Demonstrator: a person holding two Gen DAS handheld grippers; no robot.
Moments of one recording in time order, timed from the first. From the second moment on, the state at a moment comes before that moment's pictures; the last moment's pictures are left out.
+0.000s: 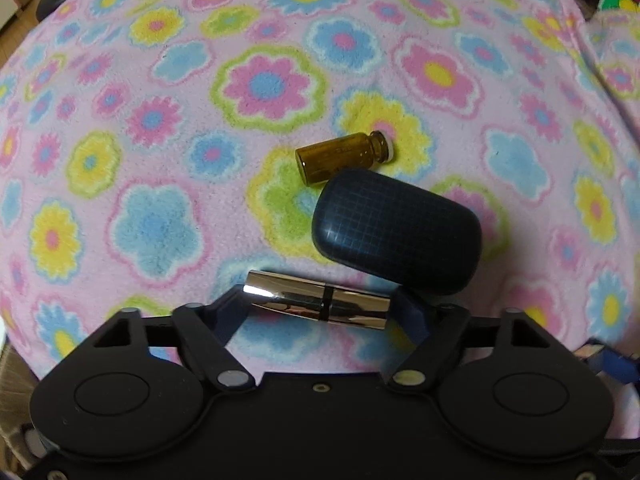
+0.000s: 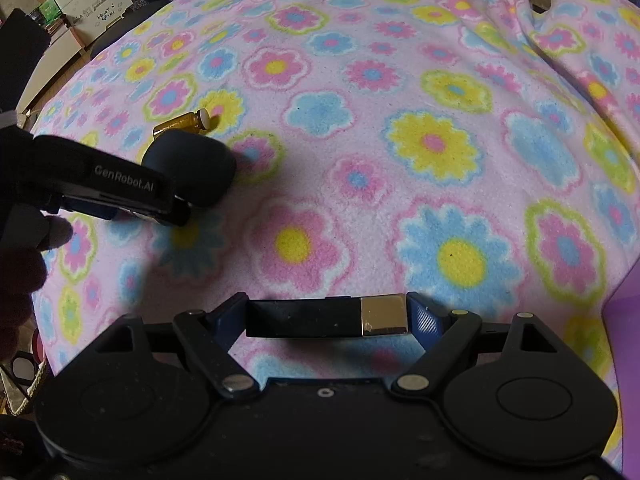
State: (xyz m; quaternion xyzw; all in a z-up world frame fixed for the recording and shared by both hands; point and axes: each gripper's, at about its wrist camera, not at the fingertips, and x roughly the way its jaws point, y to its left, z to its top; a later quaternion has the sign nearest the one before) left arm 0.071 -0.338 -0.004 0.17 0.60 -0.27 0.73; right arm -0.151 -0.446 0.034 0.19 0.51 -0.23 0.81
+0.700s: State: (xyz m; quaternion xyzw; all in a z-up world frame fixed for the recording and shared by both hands) left arm 0.080 -0.125 0.043 0.04 0.61 -0.13 0.78; right arm -0.108 -0.376 0.071 0.15 0.51 -0.21 0.82
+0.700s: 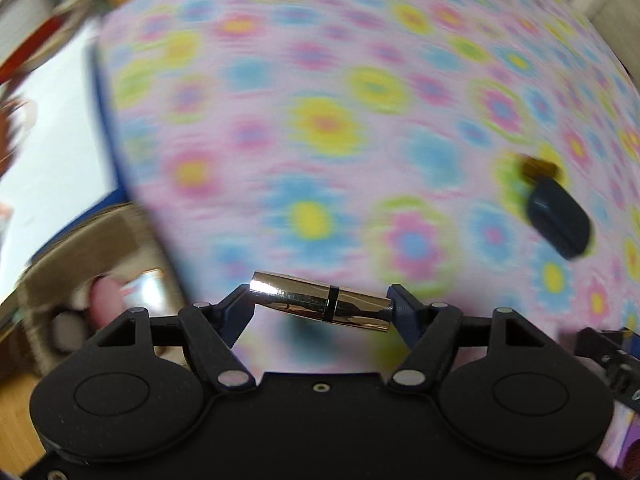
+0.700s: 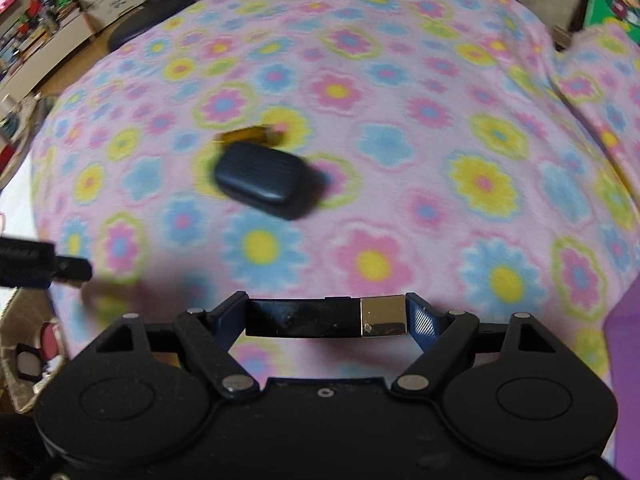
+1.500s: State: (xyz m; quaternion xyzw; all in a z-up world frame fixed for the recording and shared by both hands) left arm 0.087 0.131 0.010 -0.10 0.59 0.09 0.79; right arm 0.026 -0.054 0.032 0.09 0.60 -0.03 0.79
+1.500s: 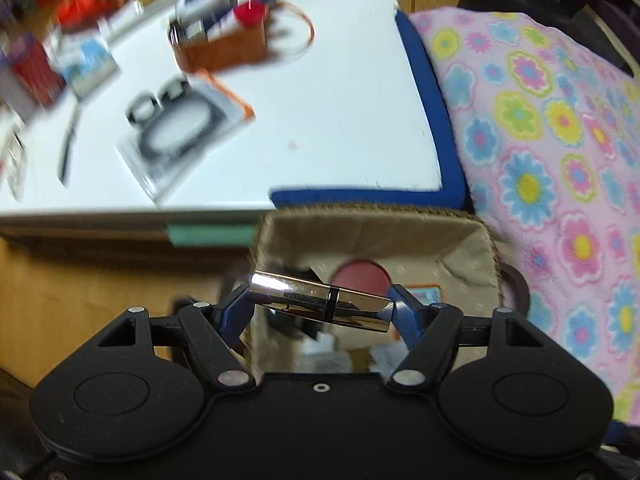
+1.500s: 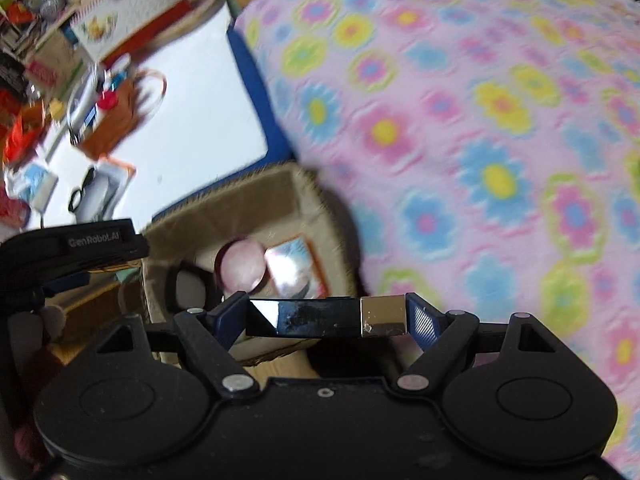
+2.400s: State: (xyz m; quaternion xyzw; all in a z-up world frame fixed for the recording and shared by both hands) left arm 0.091 0.137 -0.021 -0.12 0.64 0.10 0.75; right arm 0.068 -0.020 -0.032 0.10 0.65 -0.03 0.75
